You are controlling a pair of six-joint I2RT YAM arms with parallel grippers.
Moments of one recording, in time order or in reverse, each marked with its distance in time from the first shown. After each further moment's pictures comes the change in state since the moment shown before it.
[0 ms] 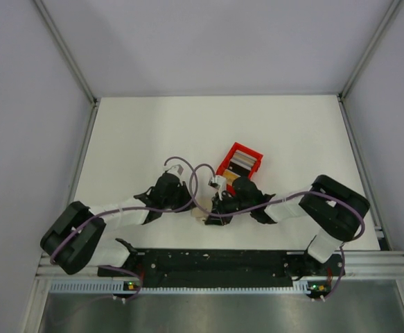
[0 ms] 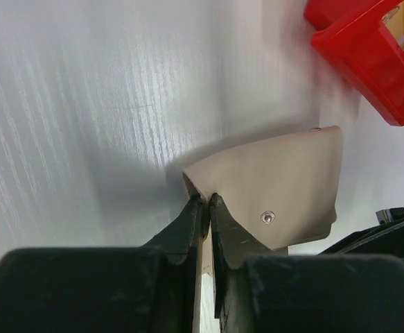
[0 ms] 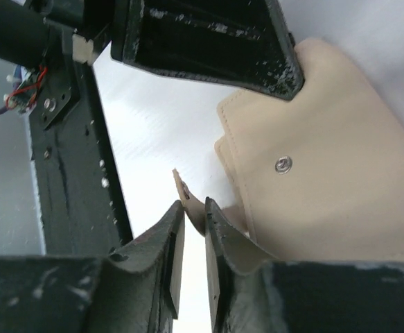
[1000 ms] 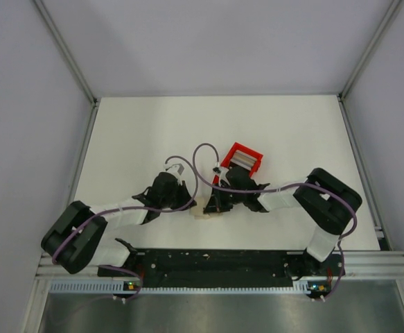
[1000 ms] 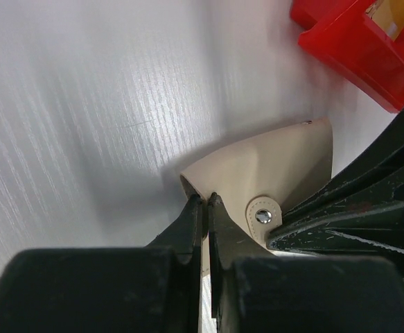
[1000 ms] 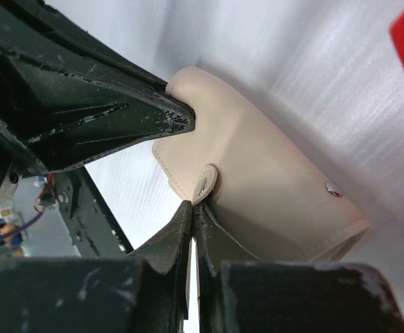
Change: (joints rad) left arm 0.030 0.004 -0.026 0.068 0.070 0.113; right arm -0.058 0.063 0.162 -0.259 0.115 0.361
